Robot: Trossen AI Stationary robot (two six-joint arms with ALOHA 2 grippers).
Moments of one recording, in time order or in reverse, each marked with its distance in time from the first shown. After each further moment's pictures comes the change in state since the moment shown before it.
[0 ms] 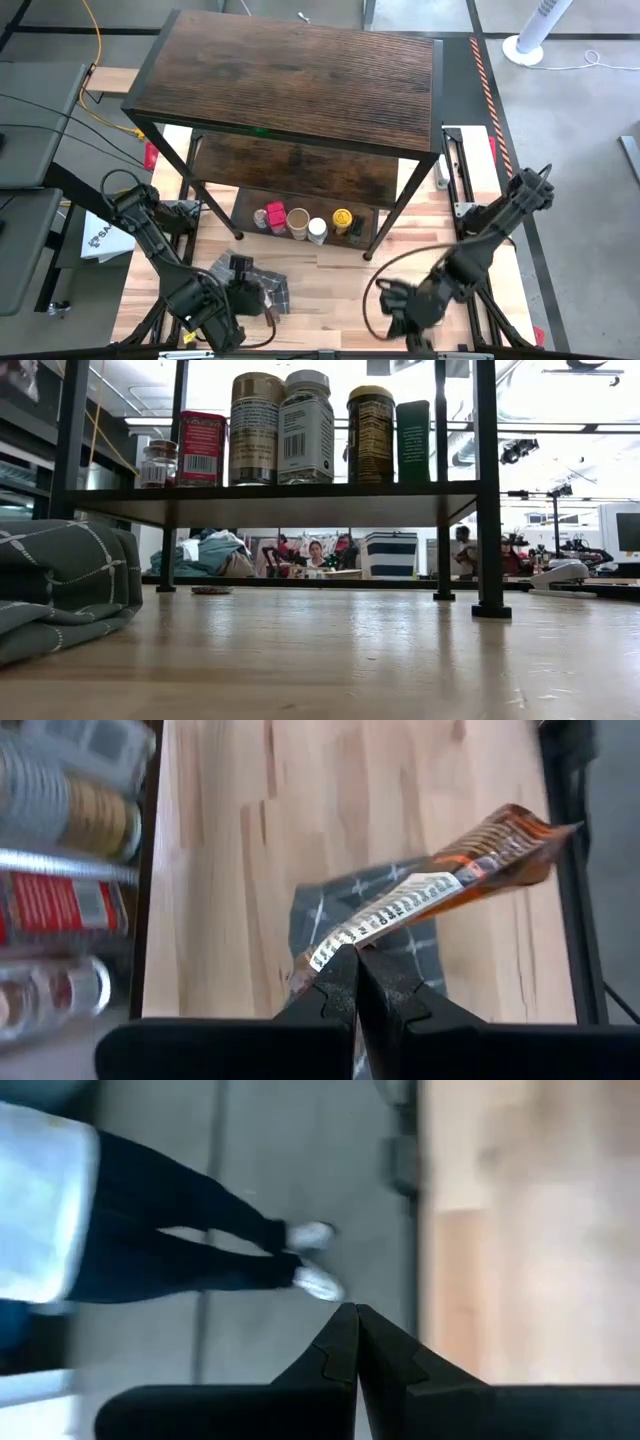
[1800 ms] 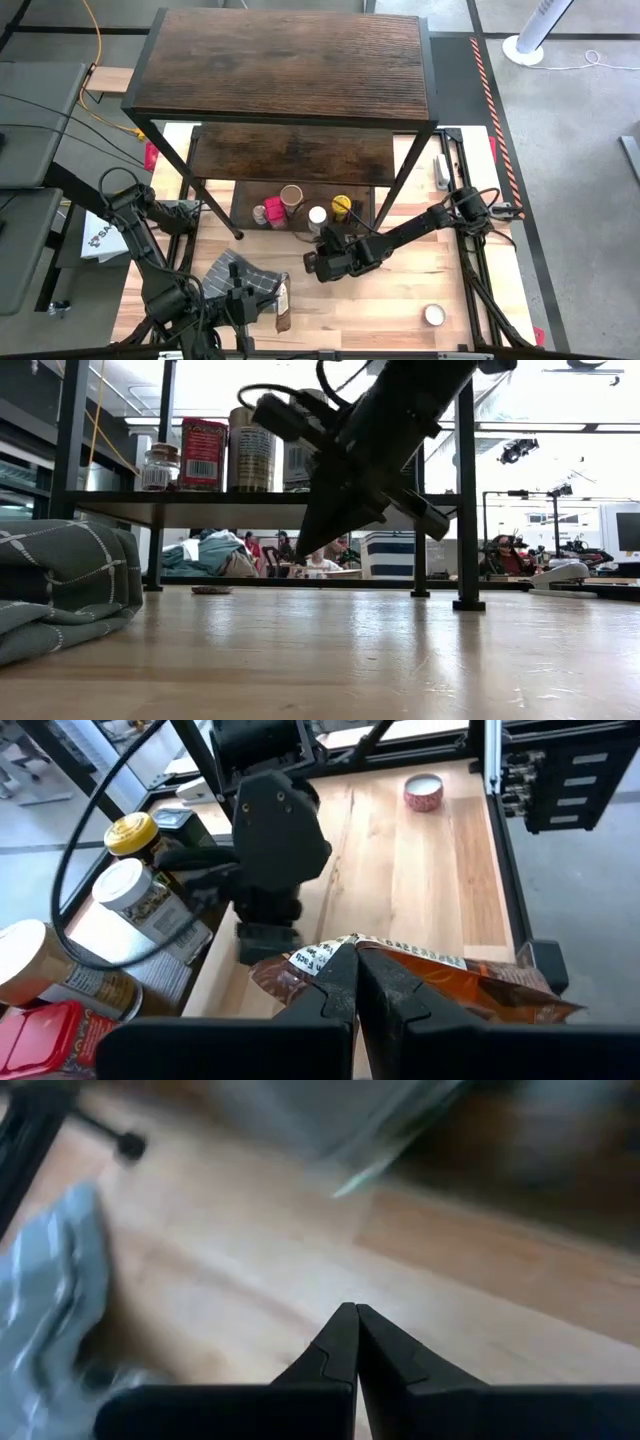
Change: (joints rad) left arm -0.084 -0.026 0.000 0.308 -0.504 -0.048; right arm -0.392 0.495 0.000 0.209 0.646 0.521
